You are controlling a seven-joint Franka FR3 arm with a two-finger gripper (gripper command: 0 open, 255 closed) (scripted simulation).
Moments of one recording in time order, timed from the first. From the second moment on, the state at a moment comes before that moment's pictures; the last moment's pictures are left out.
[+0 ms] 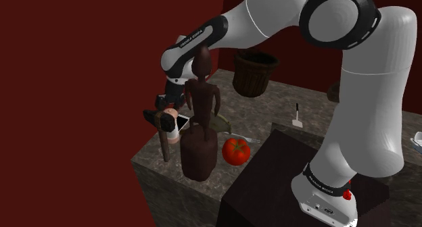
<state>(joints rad) 0.29 0.37 -0.09 -1.96 0.54 2.45 -0.12</state>
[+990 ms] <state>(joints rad) 0.30 0.26 -0.12 -1.91 0.46 2.30 -0.03</state>
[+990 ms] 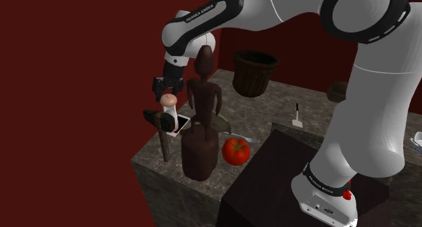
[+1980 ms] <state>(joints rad) 0.30 0.18 -0.13 -1.81 0.40 2.14 0.05</state>
